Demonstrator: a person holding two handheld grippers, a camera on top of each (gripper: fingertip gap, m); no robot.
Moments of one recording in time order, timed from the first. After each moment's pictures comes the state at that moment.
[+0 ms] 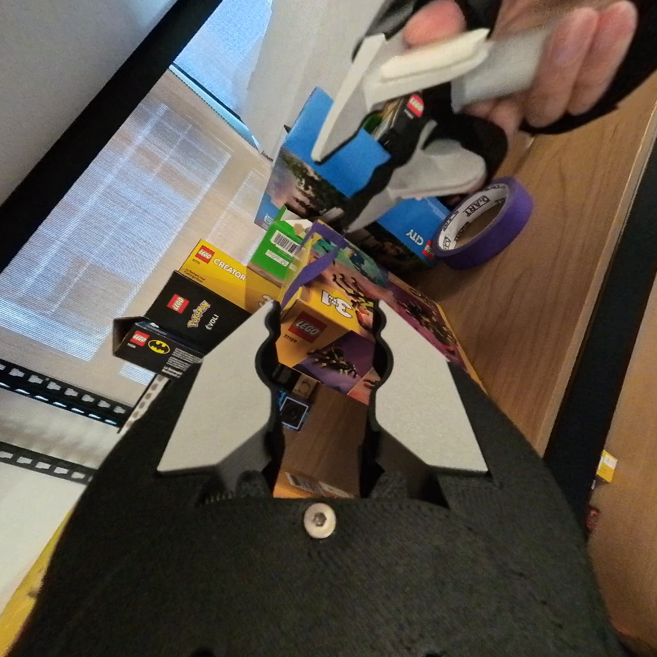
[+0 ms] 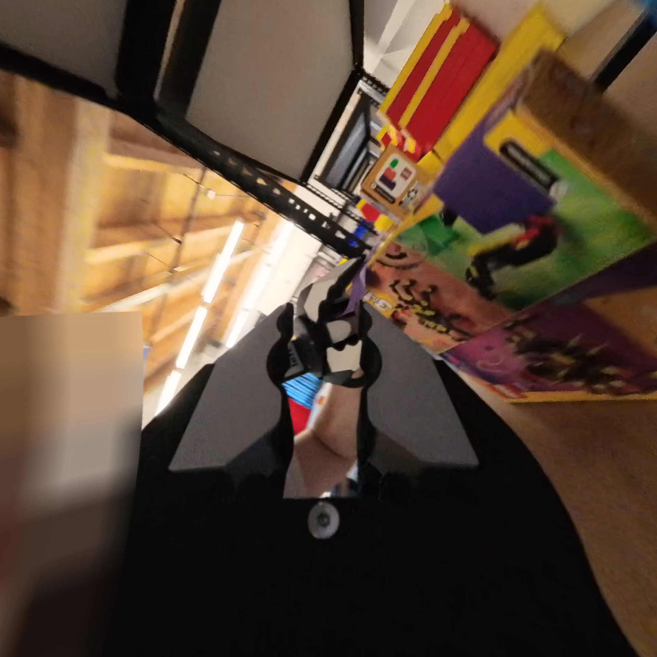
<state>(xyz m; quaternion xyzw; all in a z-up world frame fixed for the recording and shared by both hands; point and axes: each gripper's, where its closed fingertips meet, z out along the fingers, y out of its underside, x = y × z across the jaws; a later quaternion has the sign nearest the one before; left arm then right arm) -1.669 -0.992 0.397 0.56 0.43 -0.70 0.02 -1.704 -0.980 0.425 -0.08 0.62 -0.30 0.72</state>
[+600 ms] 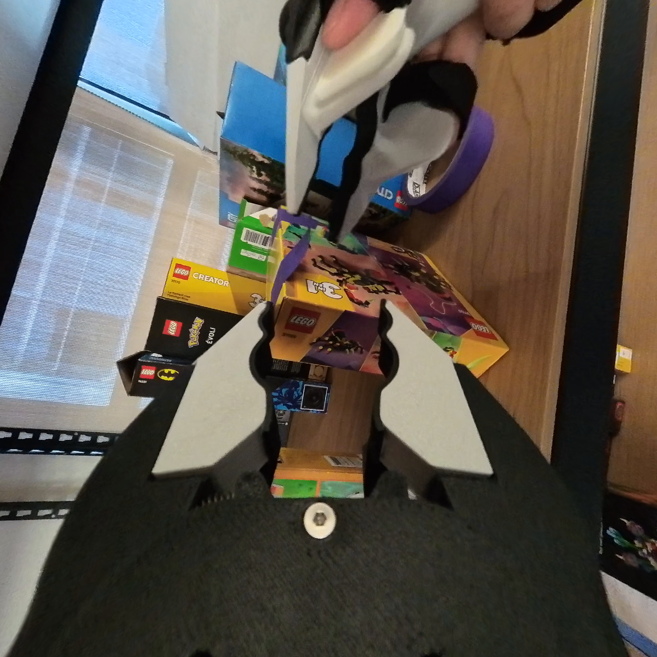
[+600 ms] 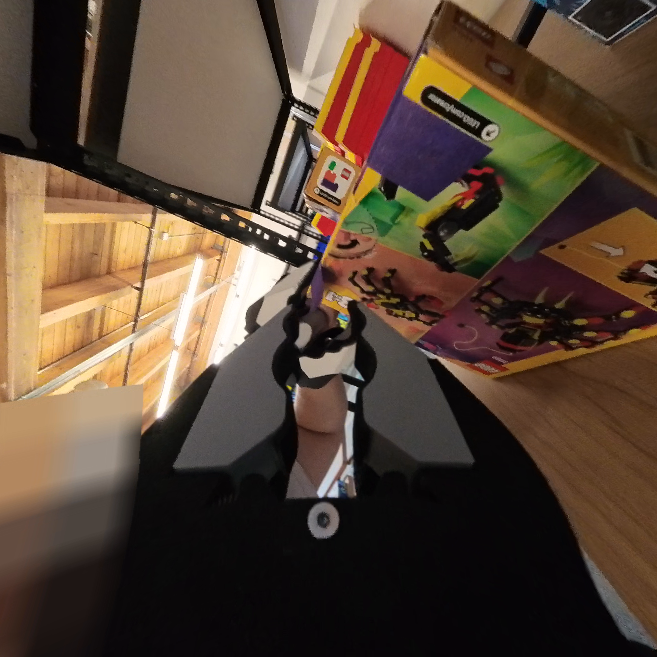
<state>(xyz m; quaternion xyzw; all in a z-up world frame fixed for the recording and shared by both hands) -1.664 -0.995 0.387 0.66 0.39 -0.63 0.09 -1.696 -0.995 0.403 0.00 0.68 -0.29 0.68</state>
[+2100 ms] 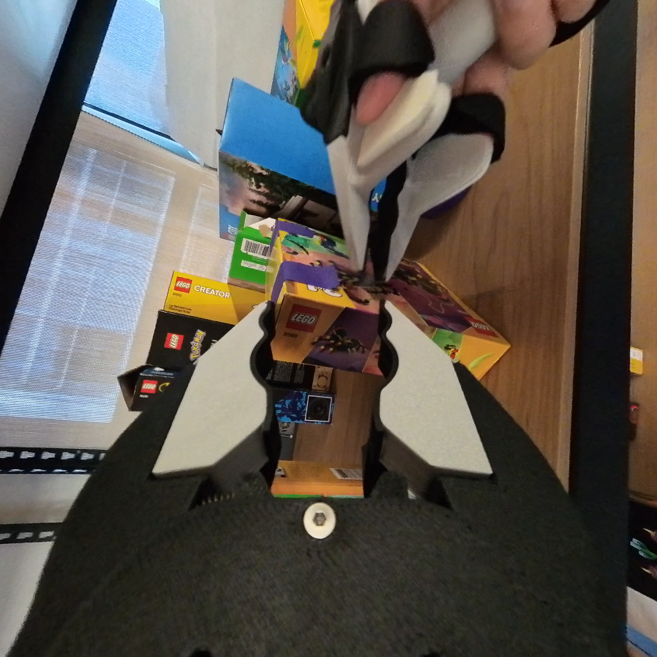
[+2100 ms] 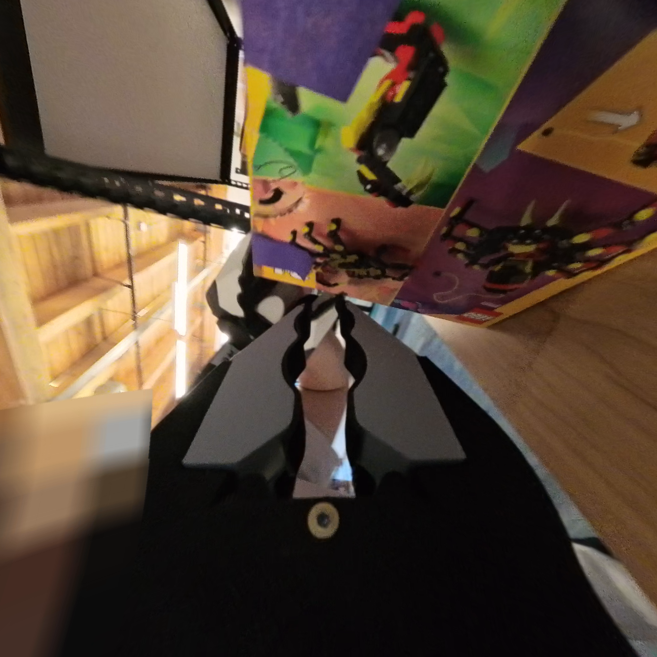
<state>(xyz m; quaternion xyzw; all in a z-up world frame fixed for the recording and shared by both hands) -1.670 -0.992 0.388 0.67 0.37 -0.63 0.08 -1.675 -0.985 0.369 0.02 0.72 -0.19 0.67</state>
